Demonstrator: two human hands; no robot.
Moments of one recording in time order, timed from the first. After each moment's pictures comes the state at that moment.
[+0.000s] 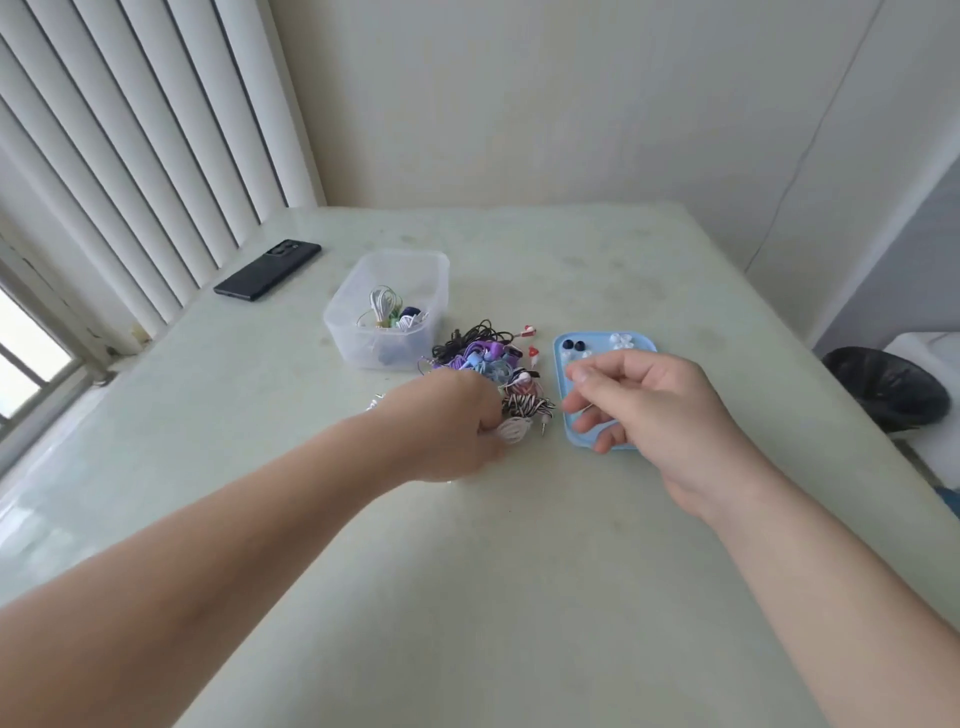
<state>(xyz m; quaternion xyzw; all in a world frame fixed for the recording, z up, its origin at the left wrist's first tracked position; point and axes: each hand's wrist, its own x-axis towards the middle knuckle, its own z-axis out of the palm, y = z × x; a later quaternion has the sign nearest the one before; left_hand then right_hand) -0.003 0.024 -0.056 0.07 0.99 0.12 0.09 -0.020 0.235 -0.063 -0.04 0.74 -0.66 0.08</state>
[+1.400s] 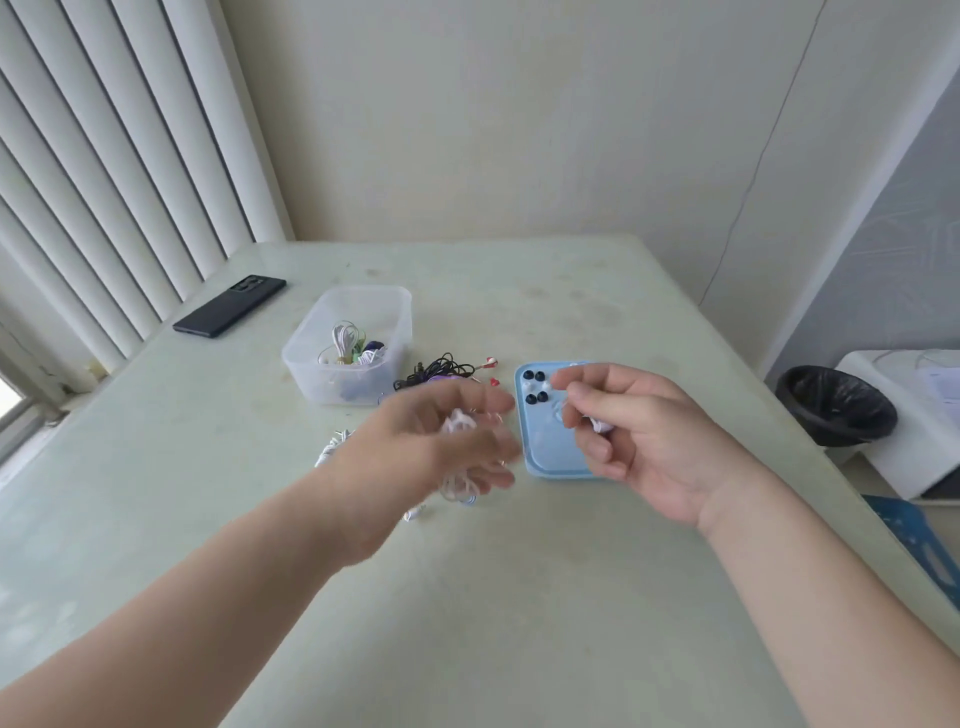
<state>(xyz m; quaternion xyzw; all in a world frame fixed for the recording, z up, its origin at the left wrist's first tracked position) 0.035 0.048 -0.027 0.00 0.73 0.67 0.11 -0.031 0.267 -0.046 -0.06 0.63 -0.75 0.19</state>
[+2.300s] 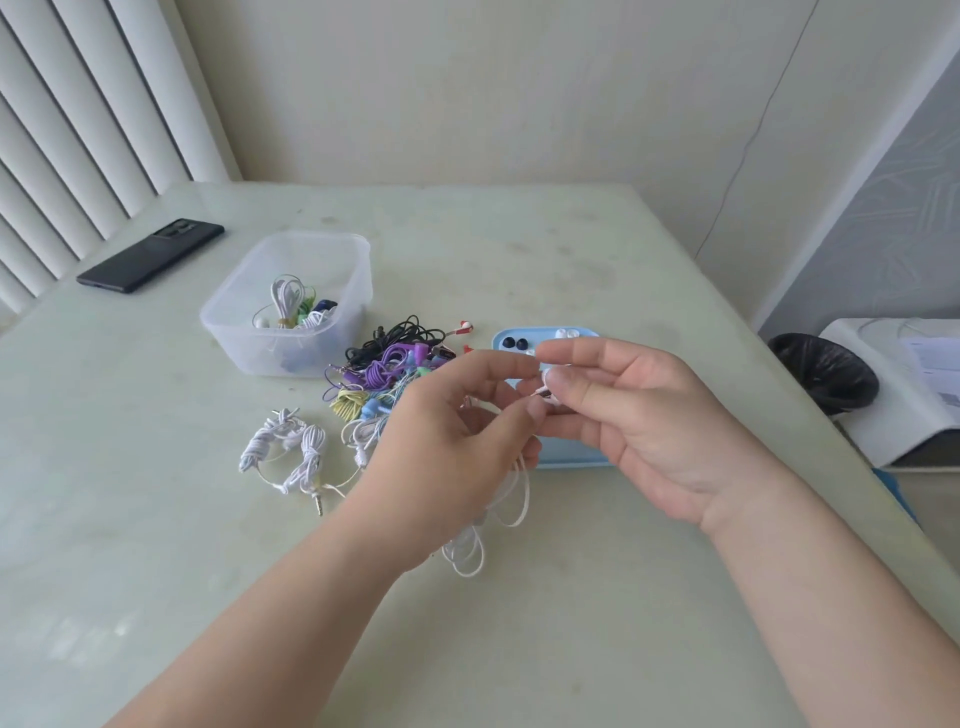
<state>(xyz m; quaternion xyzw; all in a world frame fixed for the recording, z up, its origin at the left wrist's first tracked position) -0.003 0.097 -0.082 0.02 0.74 0.67 -0.04 -0.050 0.269 -0.071 -0.07 0.61 -0.77 0.17</state>
